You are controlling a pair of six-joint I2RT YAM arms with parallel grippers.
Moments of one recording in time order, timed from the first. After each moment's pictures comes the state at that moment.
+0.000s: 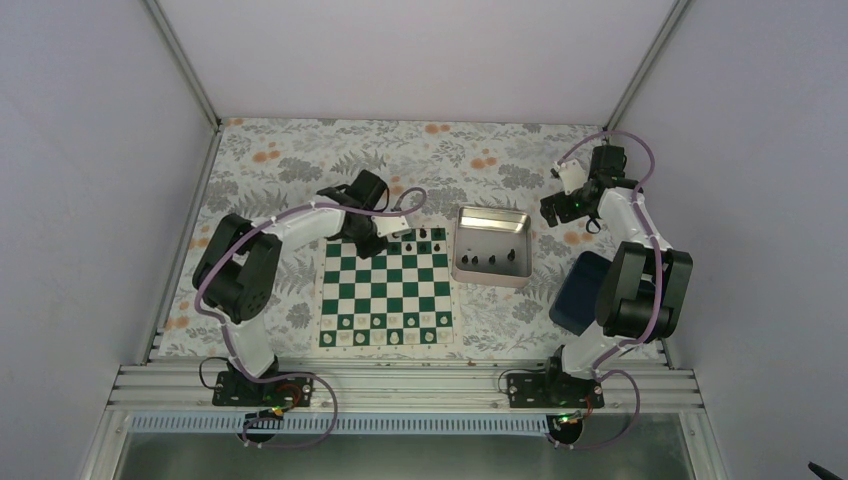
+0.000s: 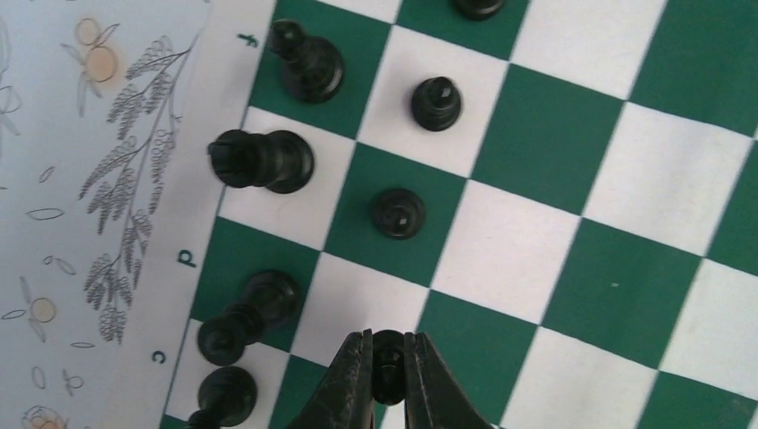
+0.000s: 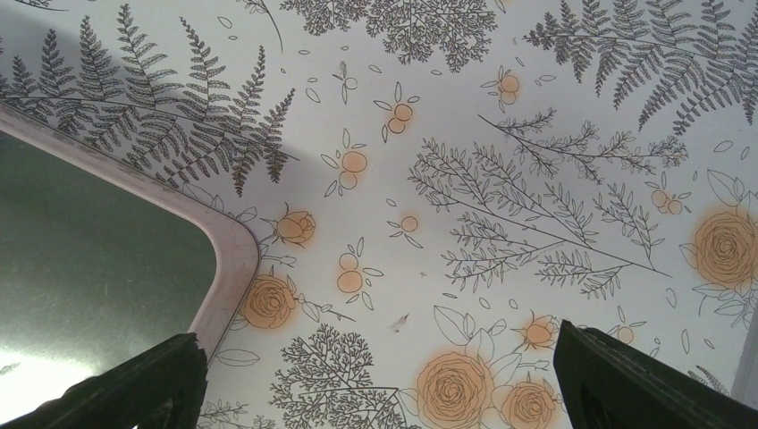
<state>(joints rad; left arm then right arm) -0.55 1.81 1.21 -0.64 0.16 0.61 -0.18 1.65 1.21 -0.63 -0.20 -0.53</state>
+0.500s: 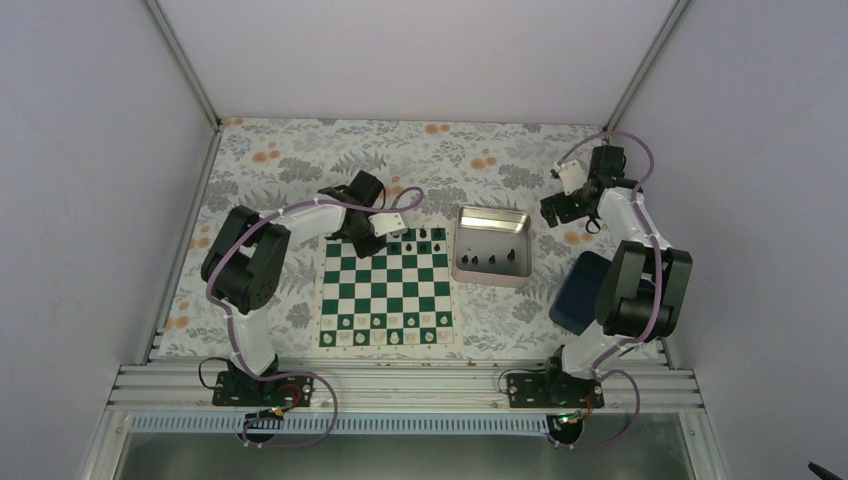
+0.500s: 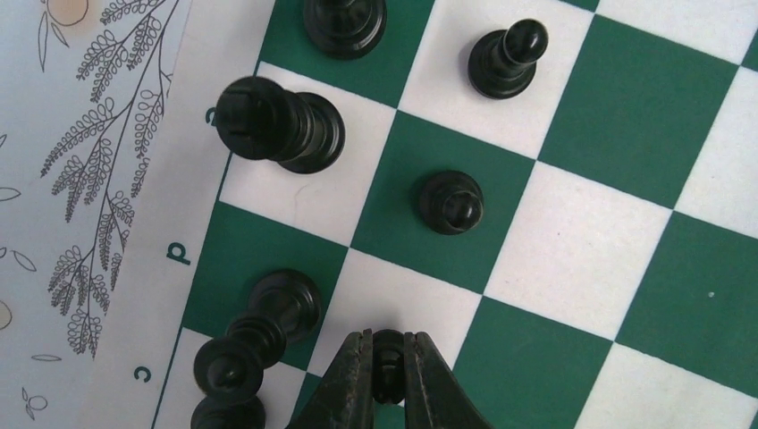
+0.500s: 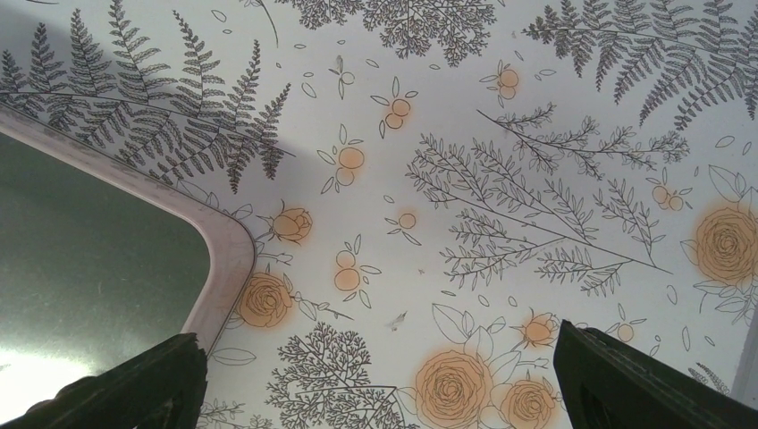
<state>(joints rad) -0.51 1.89 1.21 -0.59 0.17 0.62 -0.18 1.65 1.21 -0.63 -0.19 -0.53</state>
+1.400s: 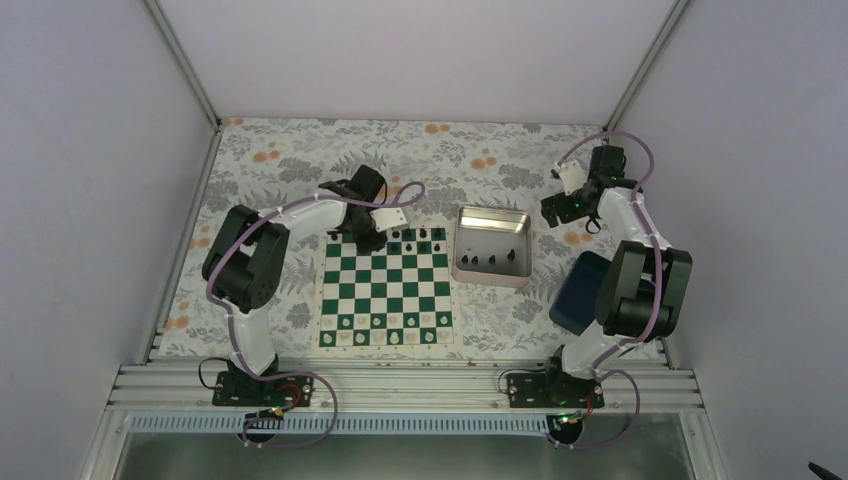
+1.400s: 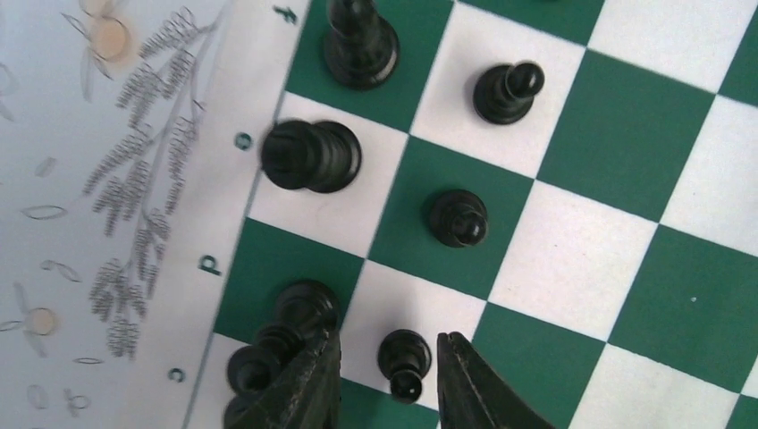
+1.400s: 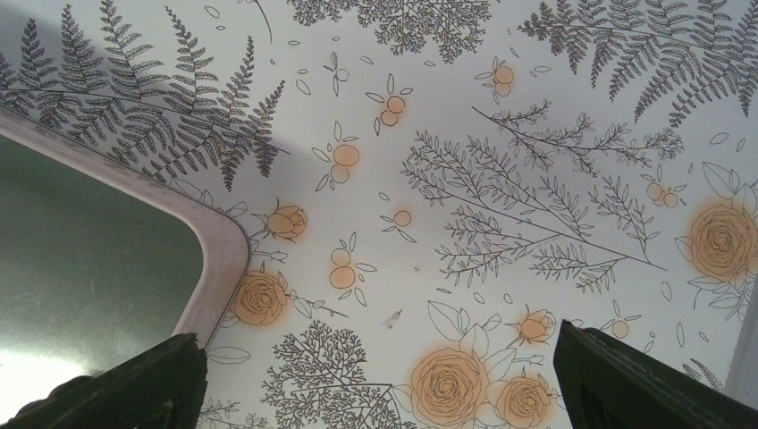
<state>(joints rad) -0.51 1.89 1.25 -0.63 0.18 0.63 -0.18 1.65 1.21 -0.63 -0.18 -0.53</state>
